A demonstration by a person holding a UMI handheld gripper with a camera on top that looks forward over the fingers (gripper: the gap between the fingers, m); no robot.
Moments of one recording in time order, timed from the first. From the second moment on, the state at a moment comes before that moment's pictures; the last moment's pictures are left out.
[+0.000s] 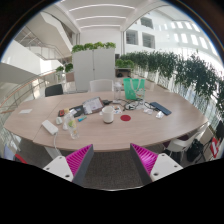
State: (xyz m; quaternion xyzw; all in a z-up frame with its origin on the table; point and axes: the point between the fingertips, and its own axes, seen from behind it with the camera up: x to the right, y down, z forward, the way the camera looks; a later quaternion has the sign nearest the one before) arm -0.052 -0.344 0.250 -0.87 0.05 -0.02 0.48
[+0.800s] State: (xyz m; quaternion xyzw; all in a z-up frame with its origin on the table) arm -0.284 -0.134 0.103 -0.82 -0.06 0.09 0.57
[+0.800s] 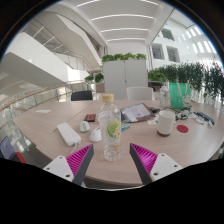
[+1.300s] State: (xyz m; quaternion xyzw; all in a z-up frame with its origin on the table) arm -0.315 0.010 0.092 -0.76 -0.09 0.04 0.64
